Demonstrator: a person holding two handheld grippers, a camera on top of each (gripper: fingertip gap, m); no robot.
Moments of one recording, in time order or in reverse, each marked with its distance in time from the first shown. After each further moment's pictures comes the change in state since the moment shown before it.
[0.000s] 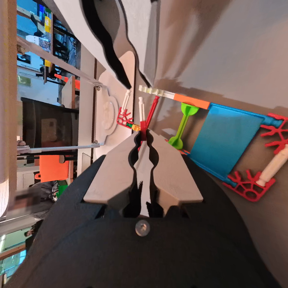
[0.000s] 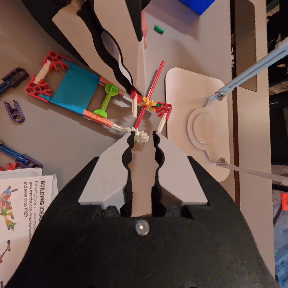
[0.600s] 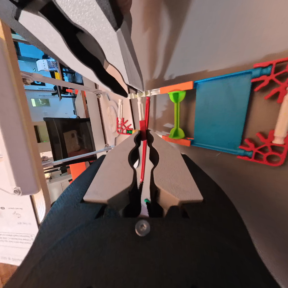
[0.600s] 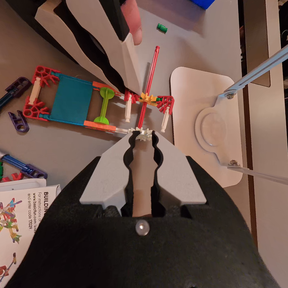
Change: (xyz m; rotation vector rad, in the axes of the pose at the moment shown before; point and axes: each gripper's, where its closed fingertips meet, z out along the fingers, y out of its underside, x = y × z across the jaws) left arm 0.004 0.000 -0.010 -0.045 -0.017 0.238; right arm -0.005 -0.002 0.008 0.010 -0.023 0.051
